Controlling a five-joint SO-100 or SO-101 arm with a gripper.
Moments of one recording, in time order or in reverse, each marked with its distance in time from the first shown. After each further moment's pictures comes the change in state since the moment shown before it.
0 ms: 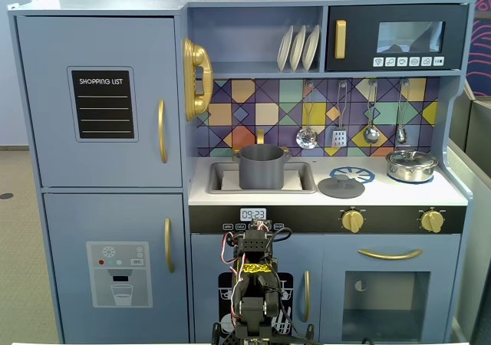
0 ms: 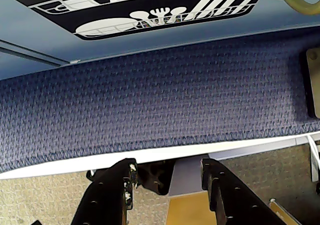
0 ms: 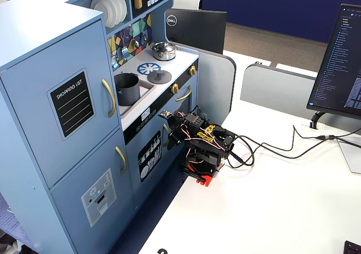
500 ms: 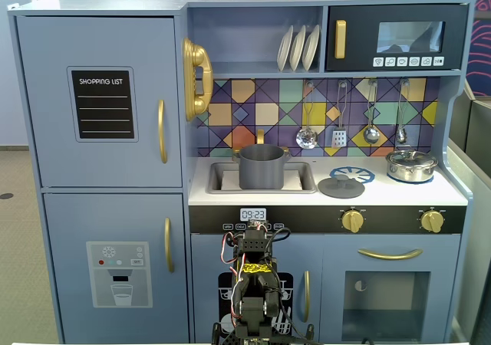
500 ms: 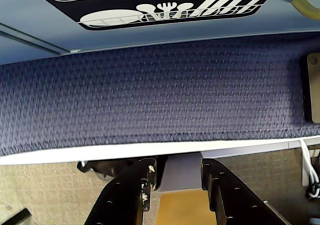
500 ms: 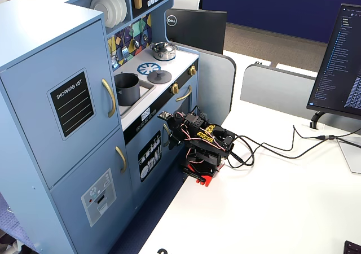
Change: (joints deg) arm 0.4 0.0 0.2 0.2 -4.5
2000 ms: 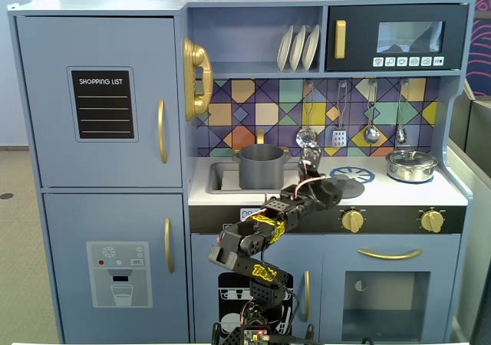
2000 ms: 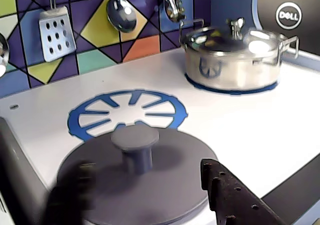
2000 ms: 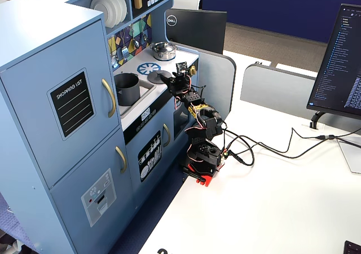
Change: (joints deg) arm 35.9 -40.9 -27.4 -87.9 -0.1
